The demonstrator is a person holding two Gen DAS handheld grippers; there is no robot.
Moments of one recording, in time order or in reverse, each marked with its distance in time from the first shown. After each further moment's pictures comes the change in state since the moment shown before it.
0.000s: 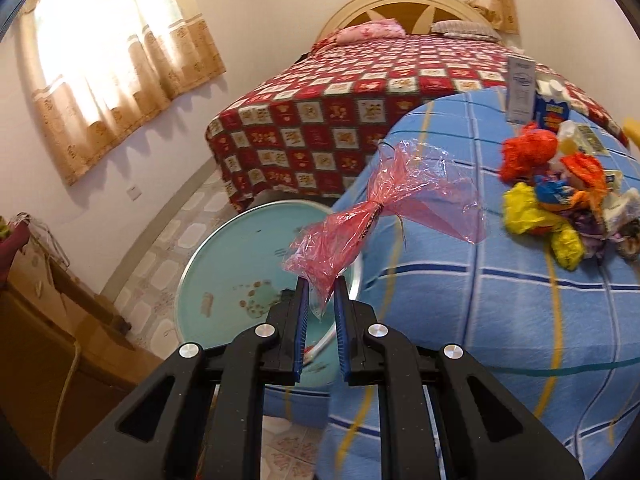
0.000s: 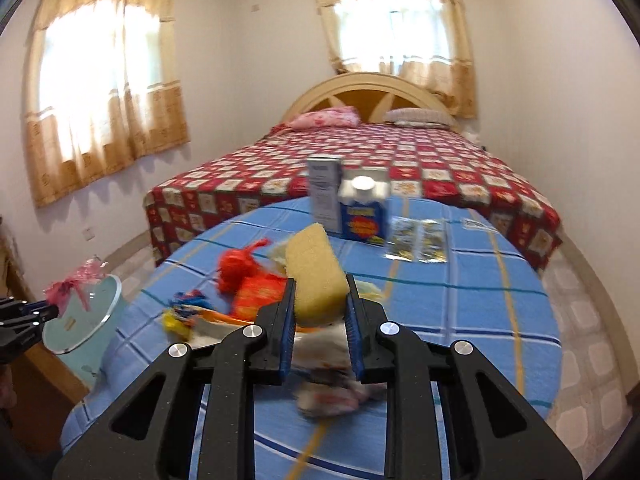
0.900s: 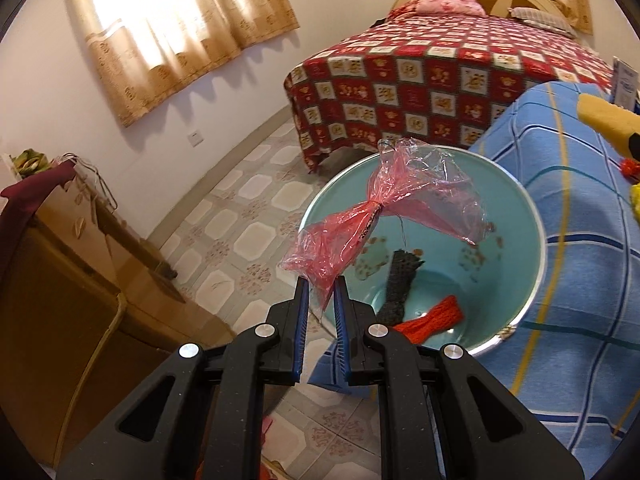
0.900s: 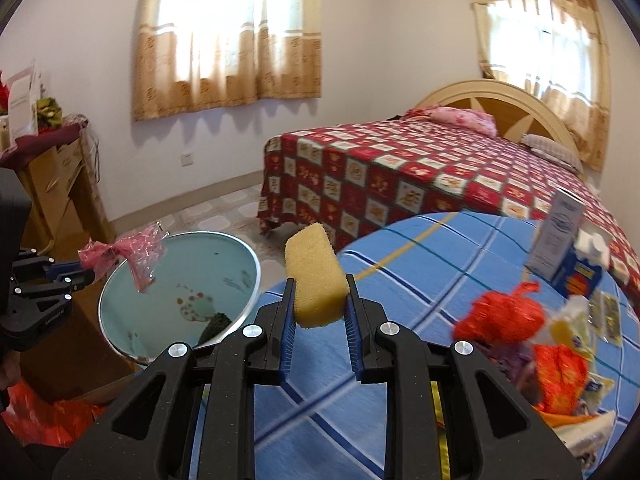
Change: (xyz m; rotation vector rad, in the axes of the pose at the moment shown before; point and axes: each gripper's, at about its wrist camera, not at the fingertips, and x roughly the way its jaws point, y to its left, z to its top) left arm 0.044 0.110 -0.035 -0.129 0.131 0.200; right arm 0.097 0.213 -0.001 -0.318 0.099 0.331
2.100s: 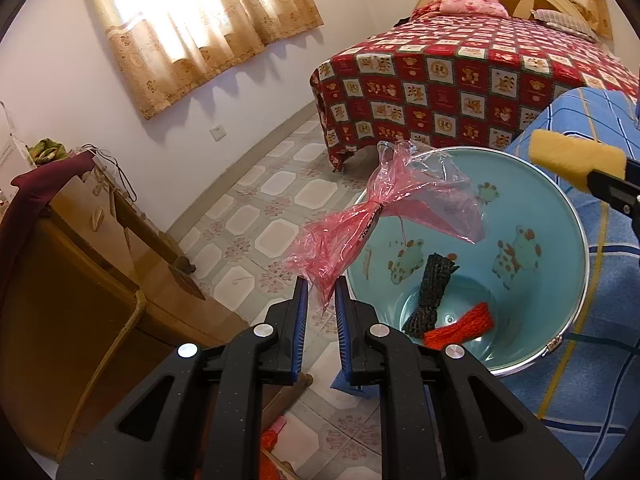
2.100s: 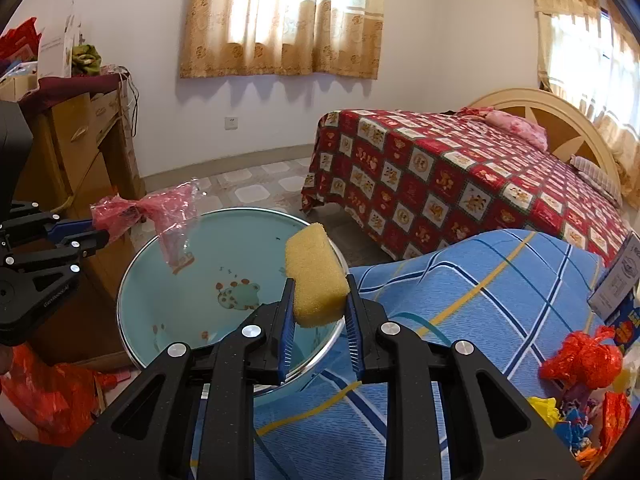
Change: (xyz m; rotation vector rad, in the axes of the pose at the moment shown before) left arm 0.015 0.018 0.004 -0.031 0.008 0.064; right arm 0.057 0.069 0.008 -0.147 0.084 0.113
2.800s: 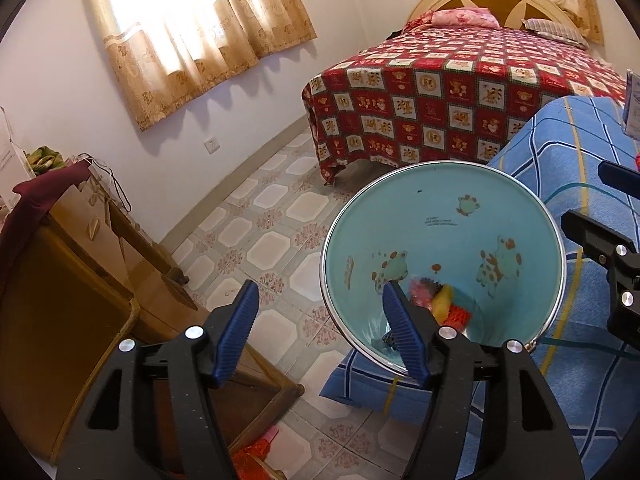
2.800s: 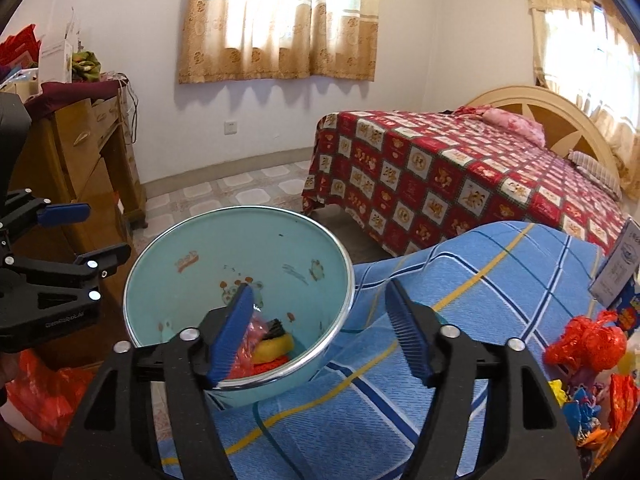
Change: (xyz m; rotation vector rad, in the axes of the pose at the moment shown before) left arm -0.017 -0.008 0.000 -0.001 -0.054 -0.024; right arm -0.009 -0.001 -0.010 0.027 -0.020 -0.004
